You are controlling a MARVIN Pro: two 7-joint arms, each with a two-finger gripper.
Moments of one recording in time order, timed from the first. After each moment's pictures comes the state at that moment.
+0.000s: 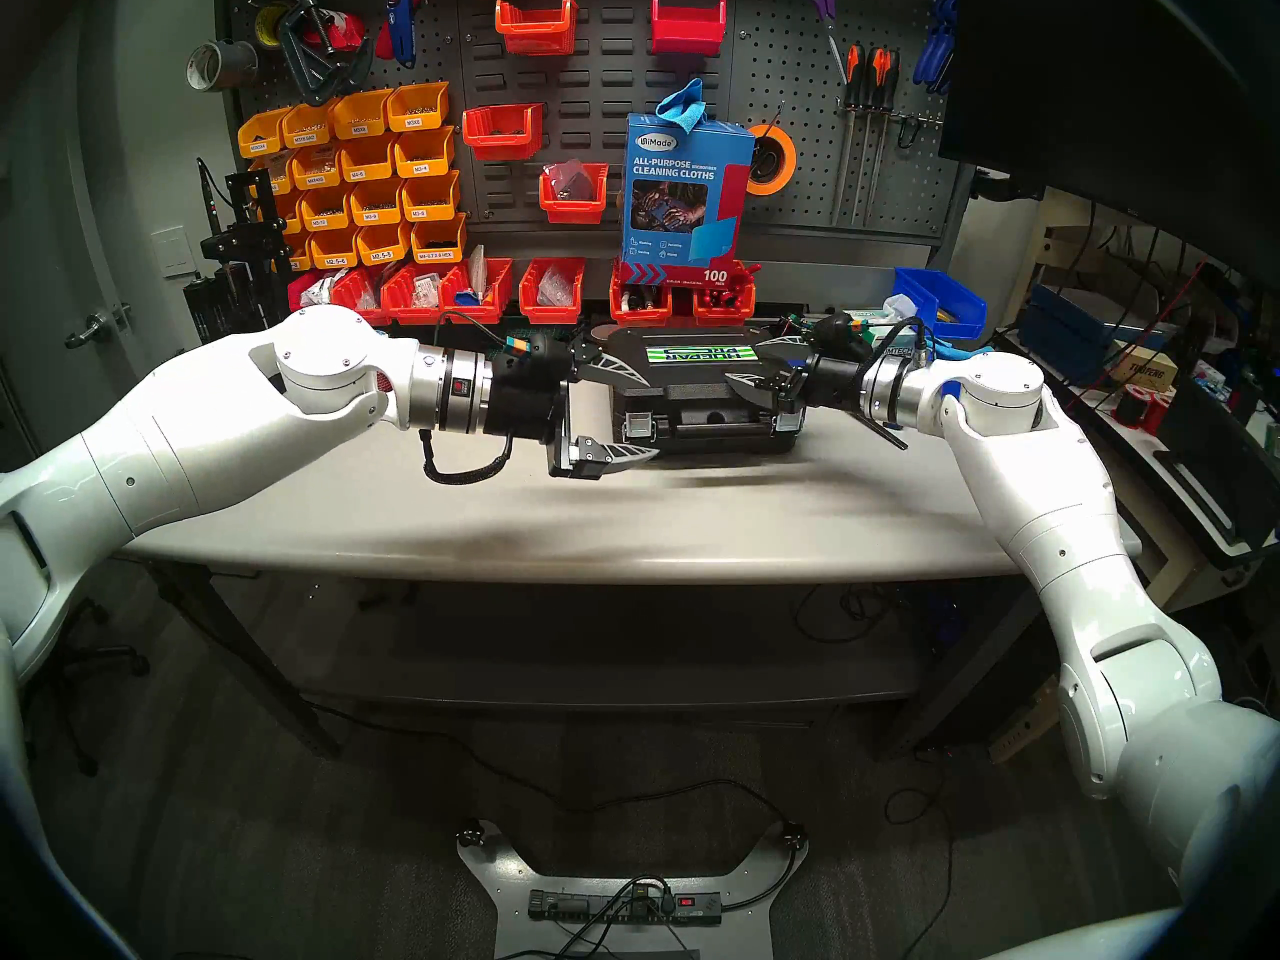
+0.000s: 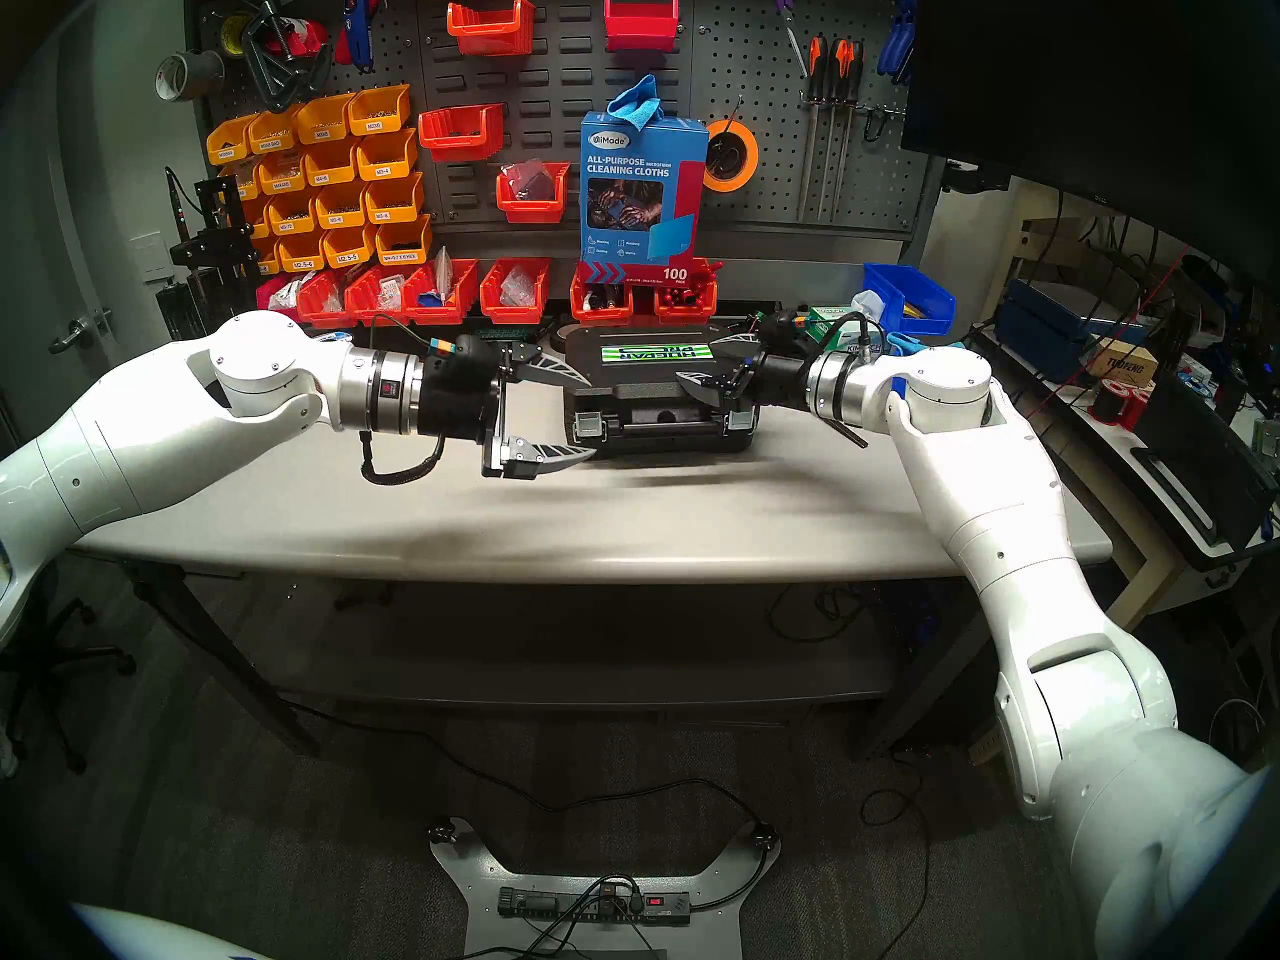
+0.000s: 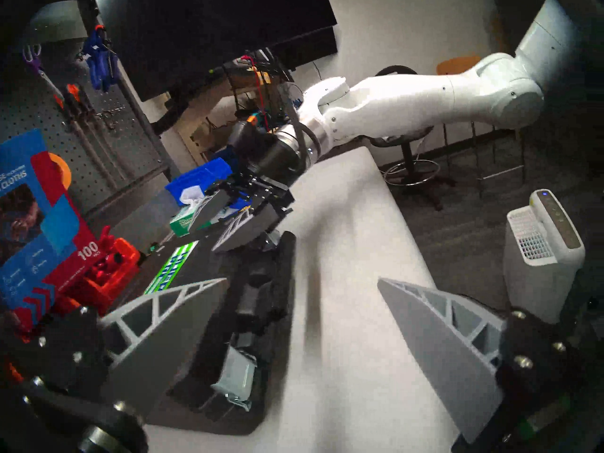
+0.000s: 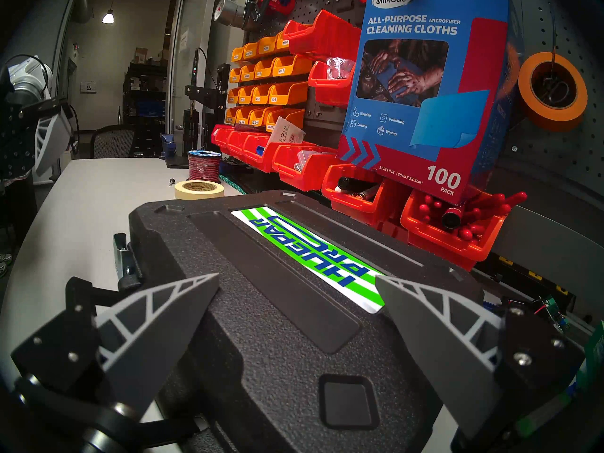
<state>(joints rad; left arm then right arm) 0.34 -0.60 -0.23 -1.53 -0.85 -0.17 -0.81 -0.89 -1.05 1.33 -1.19 0.32 0.19 0.93</state>
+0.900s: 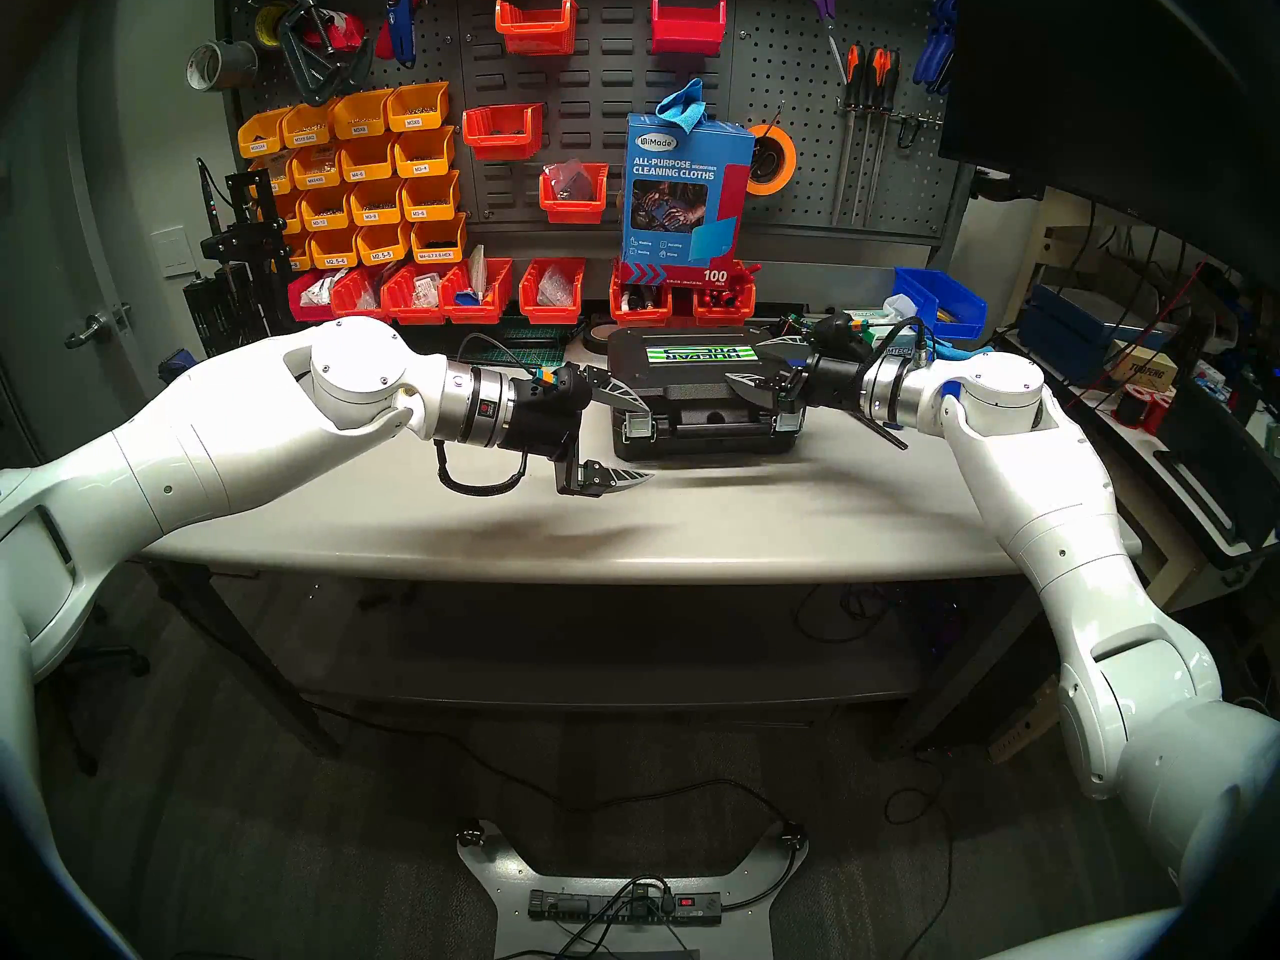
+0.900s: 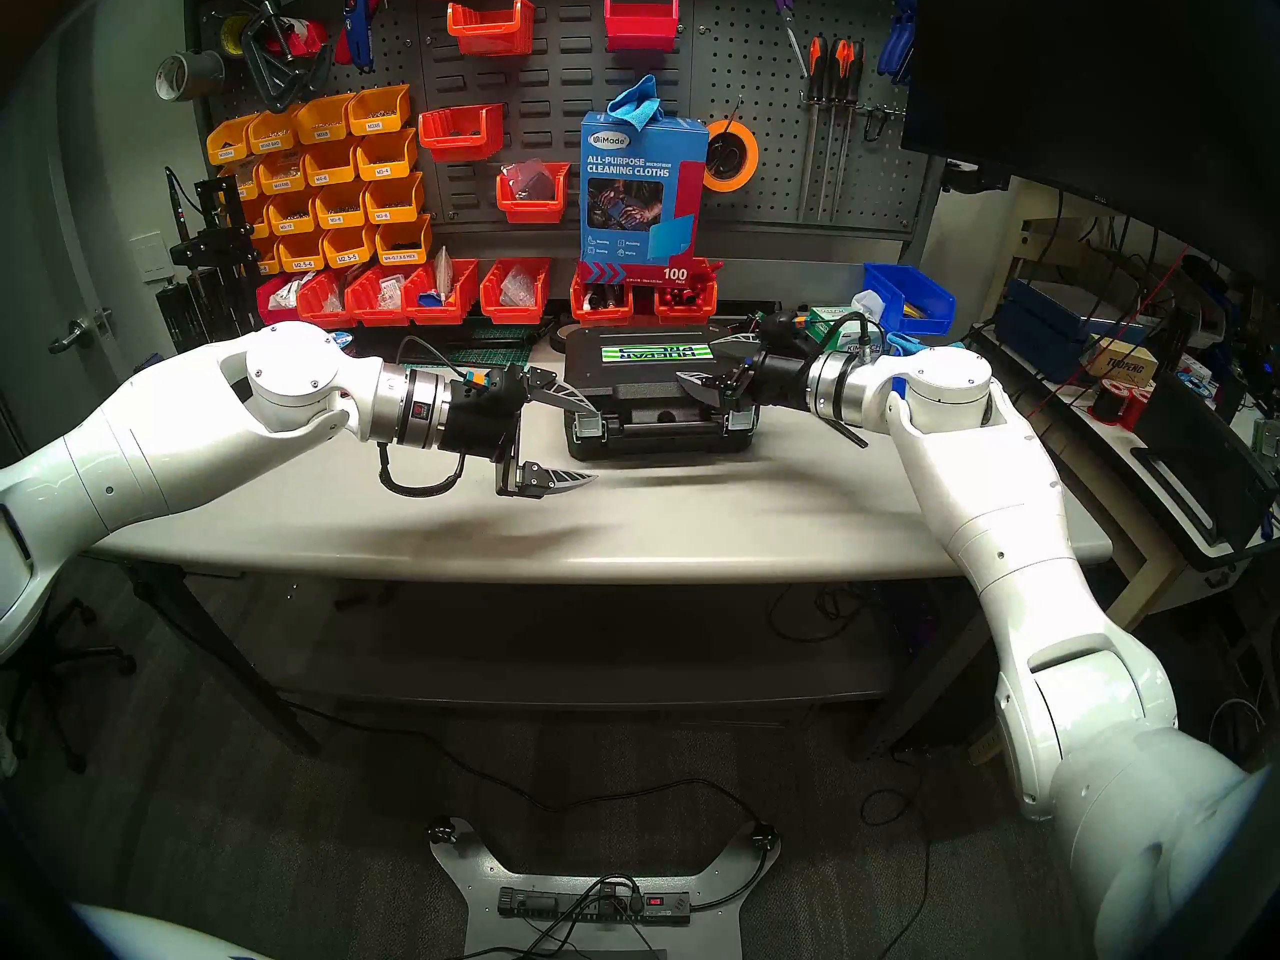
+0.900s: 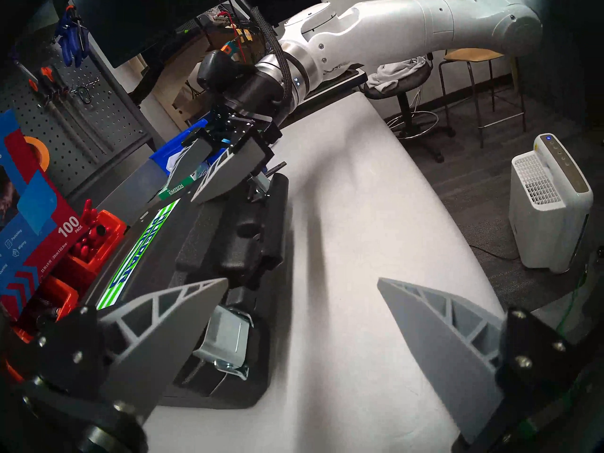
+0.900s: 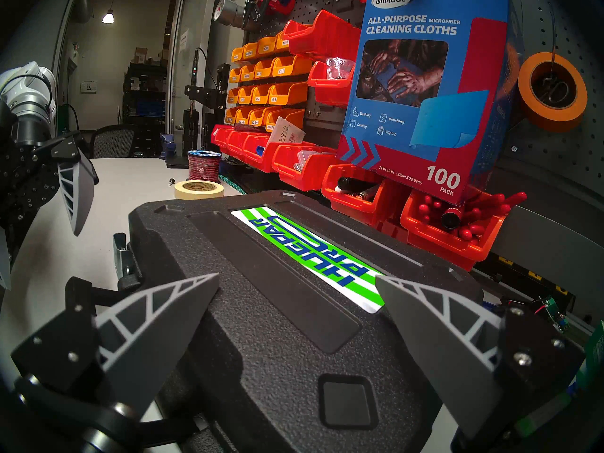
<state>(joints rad) 0.34 -0.67 -0.21 -1.47 -0.69 -0.15 -0.77 -0.89 -1.05 1.33 -1.19 0.32 0.19 0.93</state>
